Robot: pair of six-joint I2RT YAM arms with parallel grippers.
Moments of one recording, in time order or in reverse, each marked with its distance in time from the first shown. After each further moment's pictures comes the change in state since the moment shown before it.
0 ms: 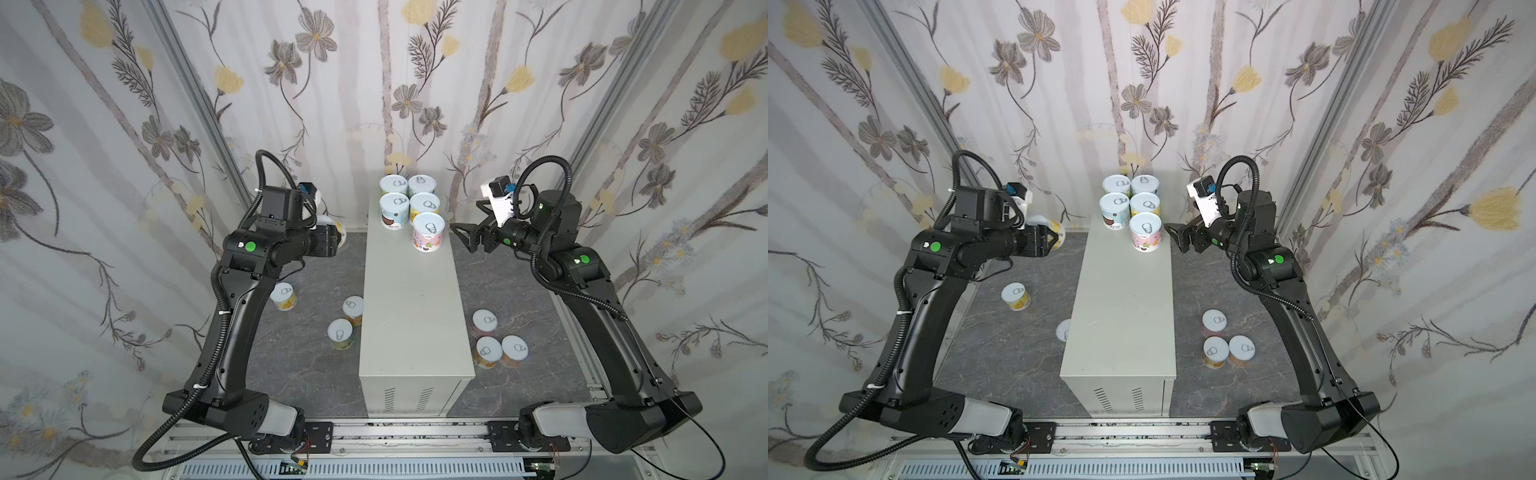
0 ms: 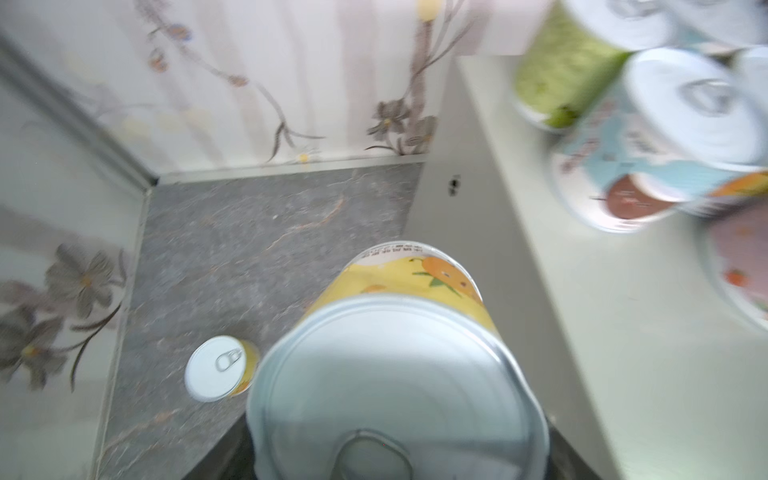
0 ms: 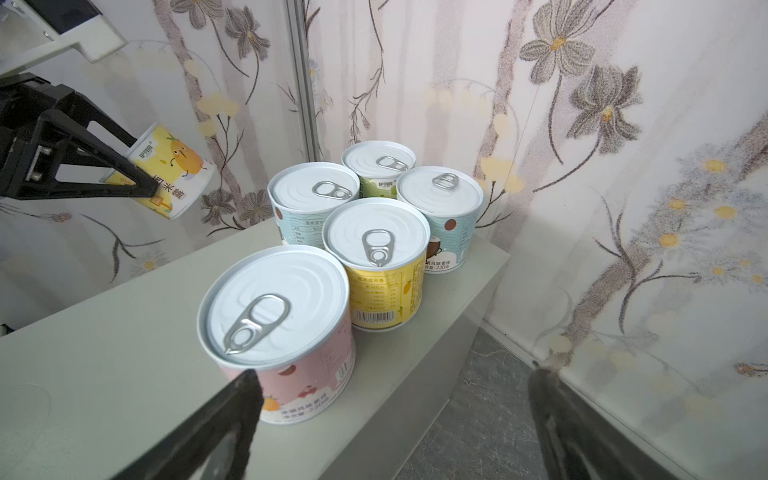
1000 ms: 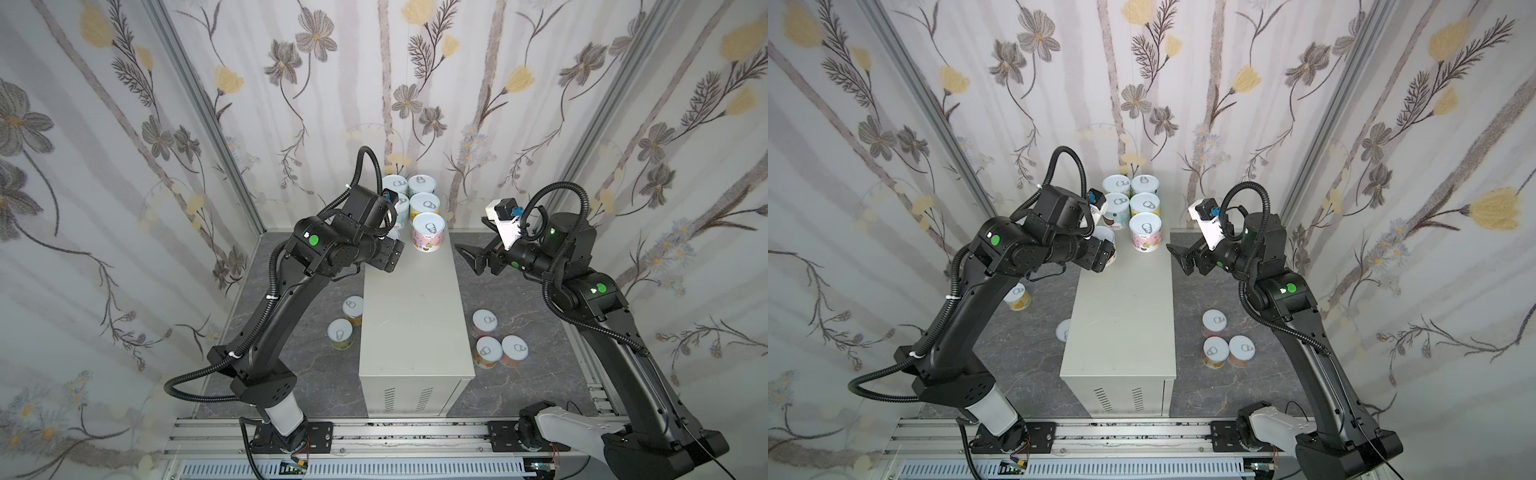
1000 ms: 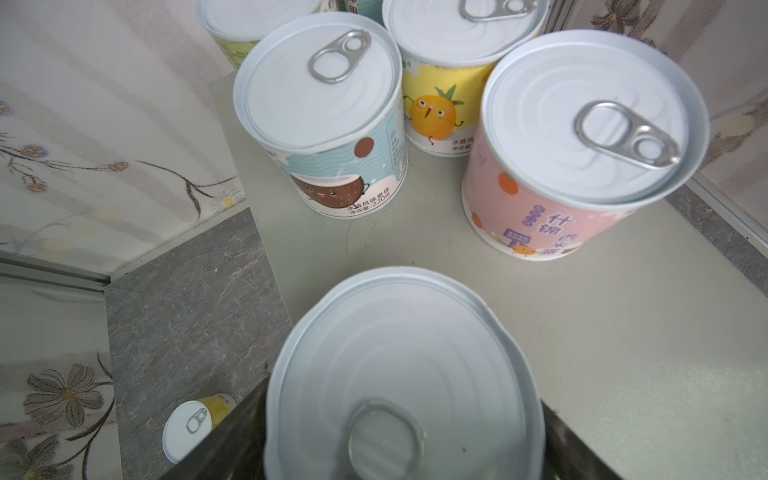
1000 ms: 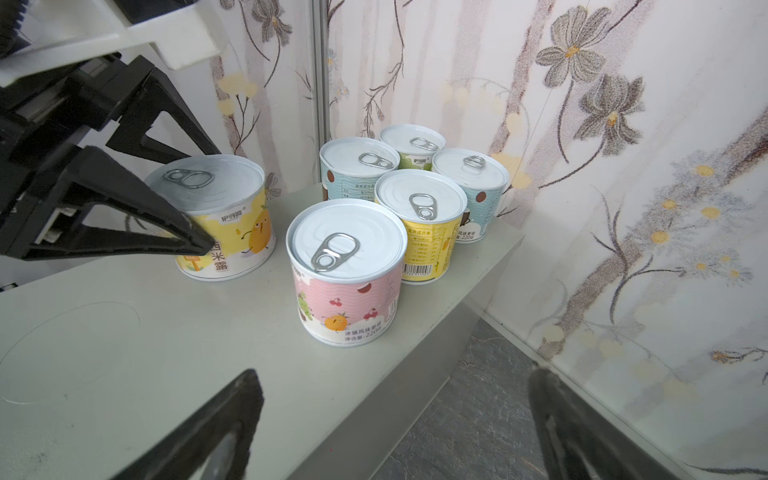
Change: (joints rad) left arm -0.400 0.234 0.303 -0.192 -0.254 0.025; right arm 0.037 -0.175 -0.155 -0.023 0.056 -0.055
